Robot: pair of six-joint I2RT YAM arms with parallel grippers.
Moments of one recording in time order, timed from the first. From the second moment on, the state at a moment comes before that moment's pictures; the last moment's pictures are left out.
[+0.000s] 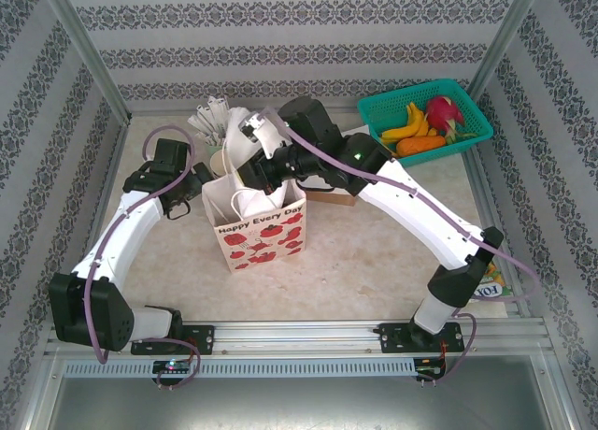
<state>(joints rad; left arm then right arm) -0.10 1.31 1.12 -0.78 -0.15 -0.70 0.89 1.70 2.00 -0.86 -0.42 0.19</state>
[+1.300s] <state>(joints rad) 0.03 1.56 0.40 0.66 -0.06 -0.06 -0.08 1.44 0.51 0.39 -0.21 0.03</state>
